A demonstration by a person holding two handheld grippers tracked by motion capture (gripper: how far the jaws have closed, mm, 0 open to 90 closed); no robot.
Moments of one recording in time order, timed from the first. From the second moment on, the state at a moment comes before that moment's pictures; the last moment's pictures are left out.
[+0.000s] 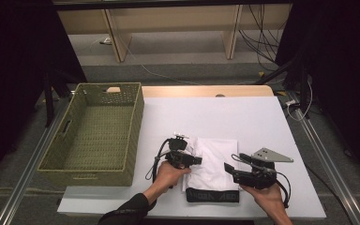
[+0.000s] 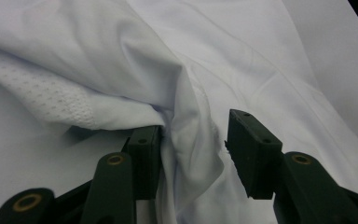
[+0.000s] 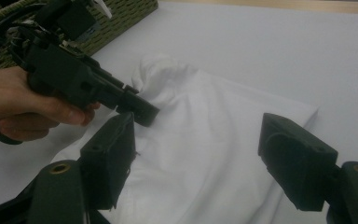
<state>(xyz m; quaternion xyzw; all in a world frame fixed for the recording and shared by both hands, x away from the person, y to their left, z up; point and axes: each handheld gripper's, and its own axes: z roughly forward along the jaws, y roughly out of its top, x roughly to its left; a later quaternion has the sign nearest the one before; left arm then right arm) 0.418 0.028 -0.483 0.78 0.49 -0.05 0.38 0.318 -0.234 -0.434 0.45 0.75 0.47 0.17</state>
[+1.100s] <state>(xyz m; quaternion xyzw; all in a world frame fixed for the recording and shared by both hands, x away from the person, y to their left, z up) 0.424 0.035 -0.468 0.78 0.46 -0.11 0.41 0.316 -0.237 -0.432 0.44 0.74 0.48 0.18</state>
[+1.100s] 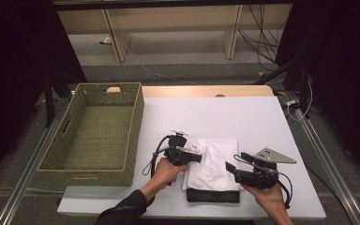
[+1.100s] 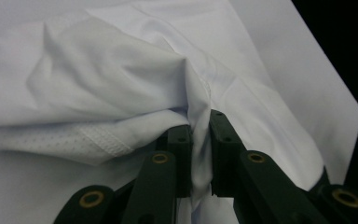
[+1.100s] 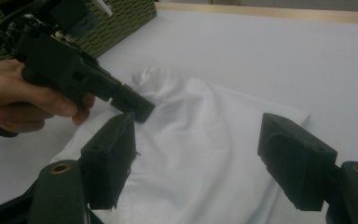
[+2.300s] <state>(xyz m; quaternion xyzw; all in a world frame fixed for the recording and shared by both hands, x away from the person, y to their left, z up) 0.421 0.060 -0.384 0.82 0.38 -0.08 0.43 0.317 -0.241 -0.432 0.45 0.73 0.48 0.18</state>
